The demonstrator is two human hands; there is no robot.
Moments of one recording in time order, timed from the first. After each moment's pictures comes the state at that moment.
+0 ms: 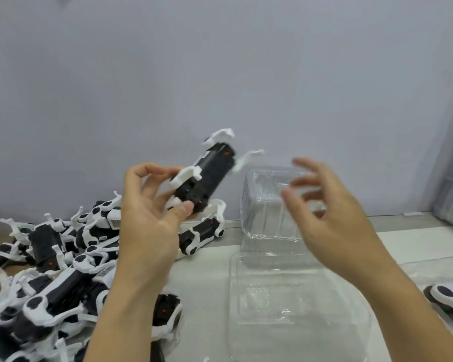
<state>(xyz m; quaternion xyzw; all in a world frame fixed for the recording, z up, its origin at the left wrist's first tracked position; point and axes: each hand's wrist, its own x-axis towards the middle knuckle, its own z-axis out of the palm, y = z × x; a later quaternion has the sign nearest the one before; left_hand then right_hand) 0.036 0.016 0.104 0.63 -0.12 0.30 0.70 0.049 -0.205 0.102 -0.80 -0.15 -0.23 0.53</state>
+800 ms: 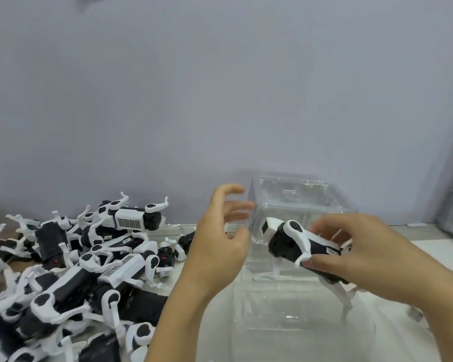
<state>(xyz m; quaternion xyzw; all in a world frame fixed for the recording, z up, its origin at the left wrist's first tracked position) 0.044 -0.023 0.085 0.79 -0.14 0.18 0.57 0.046 -0.248 0.103 -0.91 -0.14 -0.02 0.38</state>
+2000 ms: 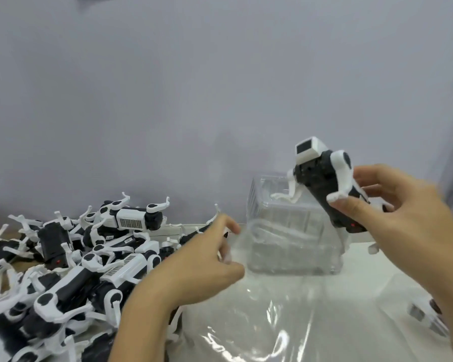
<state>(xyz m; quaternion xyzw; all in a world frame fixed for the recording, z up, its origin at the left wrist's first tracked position) 0.030 0.010 0.095 0.91 -0.08 -0.07 0.40 0.036 -0.248 0.128 -0.80 -0.12 -0.25 0.54</state>
